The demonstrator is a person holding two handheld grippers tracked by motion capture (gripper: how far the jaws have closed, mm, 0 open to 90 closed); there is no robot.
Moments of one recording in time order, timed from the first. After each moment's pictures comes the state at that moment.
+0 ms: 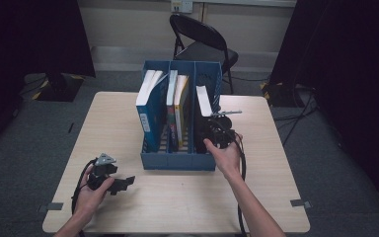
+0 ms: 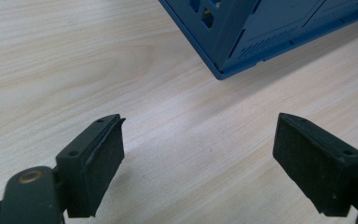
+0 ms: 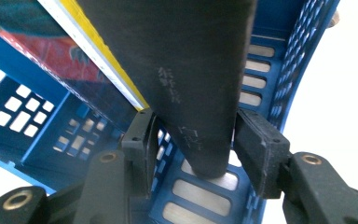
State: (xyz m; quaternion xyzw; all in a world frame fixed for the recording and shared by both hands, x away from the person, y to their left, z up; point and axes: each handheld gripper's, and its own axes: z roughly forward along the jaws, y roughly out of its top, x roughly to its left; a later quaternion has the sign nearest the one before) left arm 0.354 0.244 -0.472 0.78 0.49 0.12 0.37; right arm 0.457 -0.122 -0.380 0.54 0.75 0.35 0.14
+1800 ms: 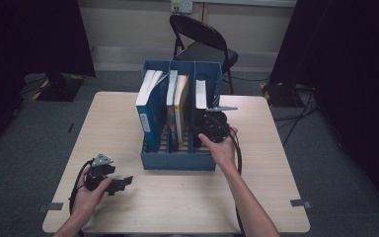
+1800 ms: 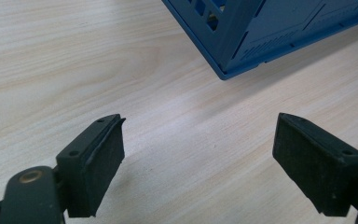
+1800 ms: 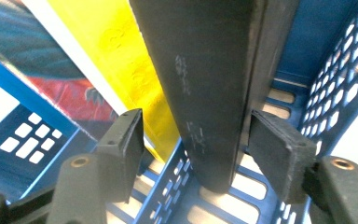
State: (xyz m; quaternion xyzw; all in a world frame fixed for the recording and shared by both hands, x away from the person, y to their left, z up) left arm 0.350 0.250 -0.469 0.78 0.49 0.13 0.37; right arm 0.477 -0.115 -0.384 0.49 0.76 0.41 0.16
